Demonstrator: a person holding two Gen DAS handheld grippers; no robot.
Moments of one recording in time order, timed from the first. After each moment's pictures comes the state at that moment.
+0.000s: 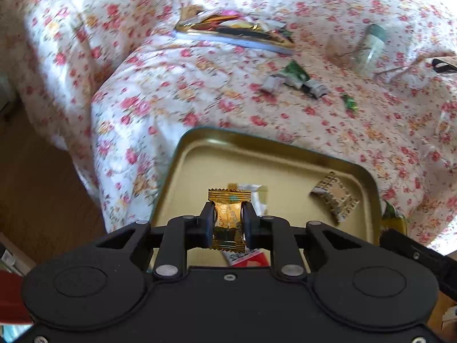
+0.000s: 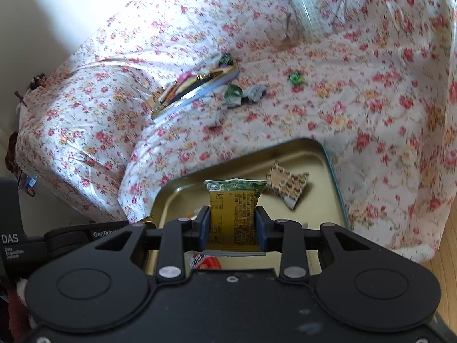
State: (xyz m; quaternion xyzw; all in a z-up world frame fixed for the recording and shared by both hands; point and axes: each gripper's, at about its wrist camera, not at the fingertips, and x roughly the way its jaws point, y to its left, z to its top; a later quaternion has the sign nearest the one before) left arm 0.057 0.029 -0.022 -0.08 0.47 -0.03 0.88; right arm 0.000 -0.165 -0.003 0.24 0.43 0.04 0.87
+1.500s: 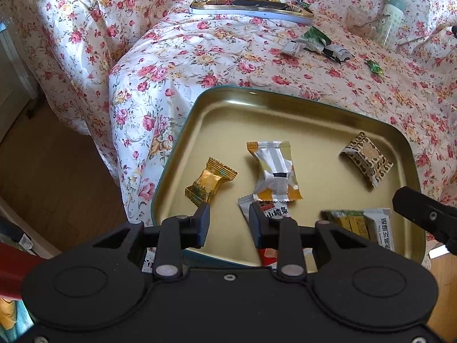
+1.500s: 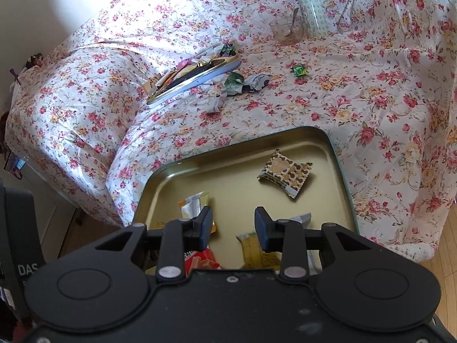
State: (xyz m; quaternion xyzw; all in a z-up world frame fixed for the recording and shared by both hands) left arm 0.036 0.013 -0.052 -0.03 0.49 0.02 0.87; right arm 0.001 -0.149 -0.016 0.20 0.44 0.04 0.88
